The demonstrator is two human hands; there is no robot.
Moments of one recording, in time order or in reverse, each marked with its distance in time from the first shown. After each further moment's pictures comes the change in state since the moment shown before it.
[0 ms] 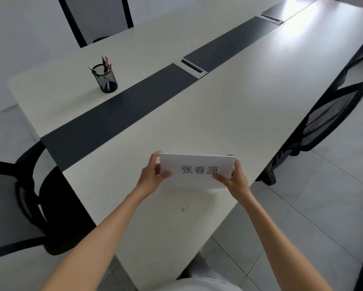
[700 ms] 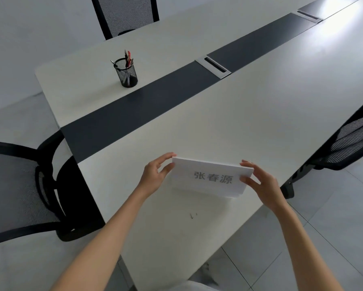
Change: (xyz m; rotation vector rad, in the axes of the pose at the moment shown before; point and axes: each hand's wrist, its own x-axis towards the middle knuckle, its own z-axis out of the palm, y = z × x) left_hand 0.008 -0.001 -0.021 -0.075 0.091 0.132; right_hand 0.024 -0.015 -0.037 -0.142 -0.158 -0.158
